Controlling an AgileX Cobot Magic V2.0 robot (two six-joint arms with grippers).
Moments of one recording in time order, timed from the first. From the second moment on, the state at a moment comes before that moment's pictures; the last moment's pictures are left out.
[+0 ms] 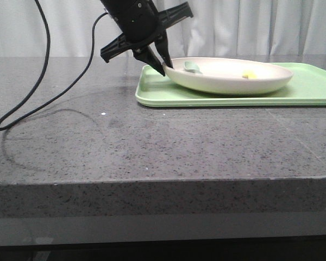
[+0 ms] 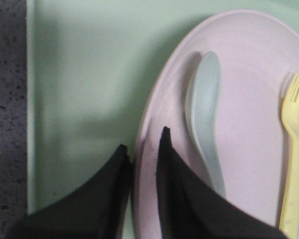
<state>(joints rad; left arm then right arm) -0.49 2.21 -2.08 -0.30 0.85 -0.40 0.00 0.55 -0.58 0.14 0.43 -0.10</state>
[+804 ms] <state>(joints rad) -0.50 1.73 -1.89 -0.03 1.15 -0.14 0.00 0.63 -0.78 0.20 0.74 -0.10</state>
